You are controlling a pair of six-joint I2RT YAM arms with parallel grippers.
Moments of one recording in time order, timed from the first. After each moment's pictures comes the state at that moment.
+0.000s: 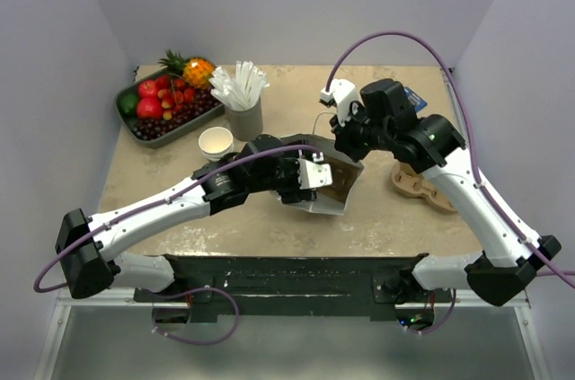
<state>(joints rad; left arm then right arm) -0.98 1.29 1.11 -0.29 0.10 0.58 0.65 1.30 1.61 -1.03 -0.08 -0.17</state>
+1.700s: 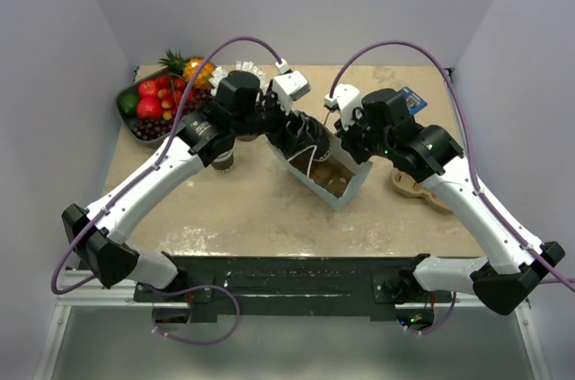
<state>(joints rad) -0.71 1.43 1.50 -0.49 0.32 0.05 0.64 1.23 1.46 -0.92 0.03 -0.17</state>
